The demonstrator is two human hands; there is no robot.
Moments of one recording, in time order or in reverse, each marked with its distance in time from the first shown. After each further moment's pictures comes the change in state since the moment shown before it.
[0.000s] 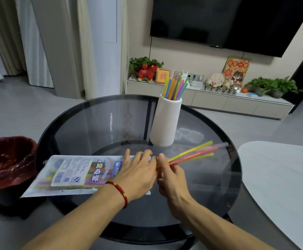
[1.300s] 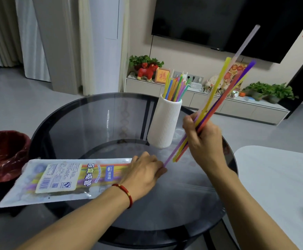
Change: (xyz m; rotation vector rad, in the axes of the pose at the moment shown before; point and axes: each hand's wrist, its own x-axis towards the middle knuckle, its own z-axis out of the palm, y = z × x) left_hand 0.019 0.010 0.013 -0.215 0.186 0.102; right_hand 0.034 -0.112 -0.044 -0.713 0.136 -1.016
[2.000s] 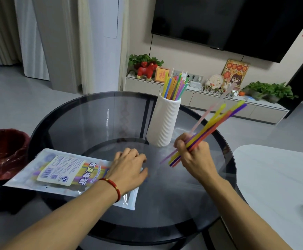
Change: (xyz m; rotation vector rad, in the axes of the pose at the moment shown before) left_hand -0.007 -0.031 0.001 0.125 -0.037 -0.204; right_hand -0.036 0.041 0.010 -0.058 -0.247 0.103
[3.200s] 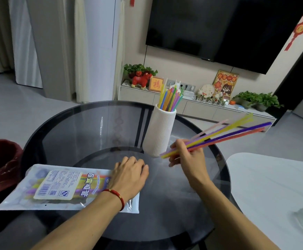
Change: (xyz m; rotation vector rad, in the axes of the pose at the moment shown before) left_hand 0.011 0.010 0.003 -0.112 0.042 -0.112; right_hand 0.013 -0.010 0.011 0.495 0.169 0.401
